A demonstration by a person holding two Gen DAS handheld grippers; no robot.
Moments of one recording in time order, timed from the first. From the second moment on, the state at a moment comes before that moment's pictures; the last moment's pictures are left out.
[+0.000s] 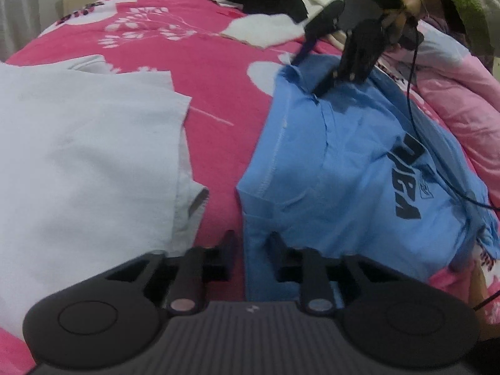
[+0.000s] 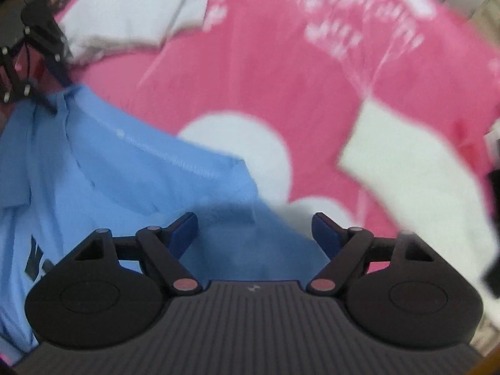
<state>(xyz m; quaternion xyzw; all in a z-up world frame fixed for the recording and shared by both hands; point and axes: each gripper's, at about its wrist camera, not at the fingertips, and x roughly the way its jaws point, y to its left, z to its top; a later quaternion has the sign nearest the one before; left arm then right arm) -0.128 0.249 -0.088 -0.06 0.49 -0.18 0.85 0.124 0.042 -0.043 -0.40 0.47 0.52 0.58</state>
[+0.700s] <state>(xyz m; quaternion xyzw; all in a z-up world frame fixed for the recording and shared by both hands) -0.121 0.238 0.067 -0.11 0.21 -0.17 0.96 -0.029 -0.085 0.199 -0.29 0.24 0.29 0.88</state>
